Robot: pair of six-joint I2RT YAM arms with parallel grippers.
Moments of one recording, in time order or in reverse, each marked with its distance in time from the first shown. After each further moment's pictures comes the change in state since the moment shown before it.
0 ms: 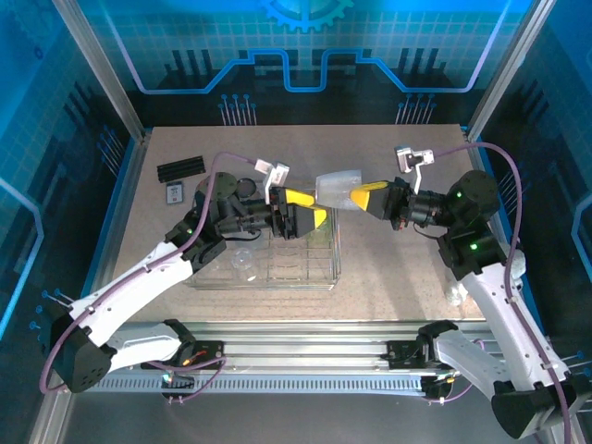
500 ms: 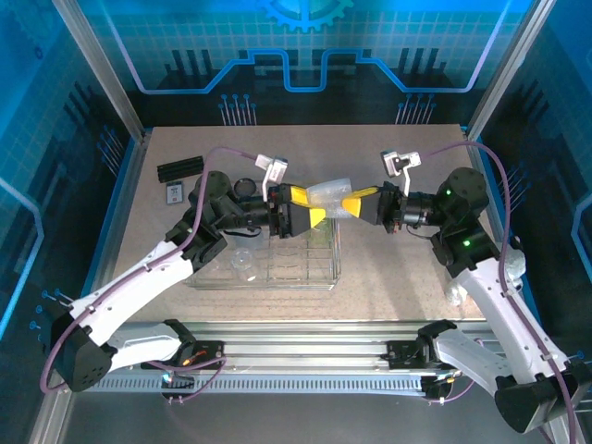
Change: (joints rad) left arm 0.000 0.011 0.014 0.135 0.114 -0.090; right arm 0.050 0.033 0.000 -0.023 -0.032 -0.011
